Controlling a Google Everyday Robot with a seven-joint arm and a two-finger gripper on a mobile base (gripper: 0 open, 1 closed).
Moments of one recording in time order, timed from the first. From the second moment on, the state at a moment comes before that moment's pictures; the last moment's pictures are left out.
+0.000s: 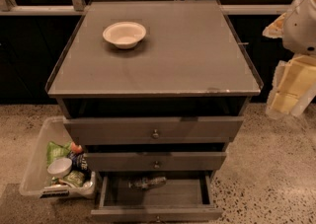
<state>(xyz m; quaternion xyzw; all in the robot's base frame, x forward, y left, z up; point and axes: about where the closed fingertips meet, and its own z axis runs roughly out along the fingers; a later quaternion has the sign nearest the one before) 0.438 -0.217 0.976 -0.60 0.78 -0.03 0.16</state>
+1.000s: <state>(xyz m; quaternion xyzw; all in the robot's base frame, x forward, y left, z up) 0.411 -0.227 0.883 -0.59 0.78 0.05 0.23</state>
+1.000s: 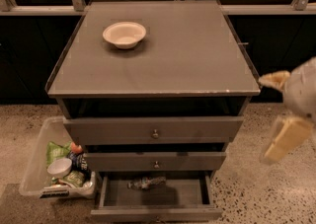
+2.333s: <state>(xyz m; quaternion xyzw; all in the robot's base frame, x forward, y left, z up) 0.377 -0.189 0.664 -0.49 0.79 0.21 0.30</state>
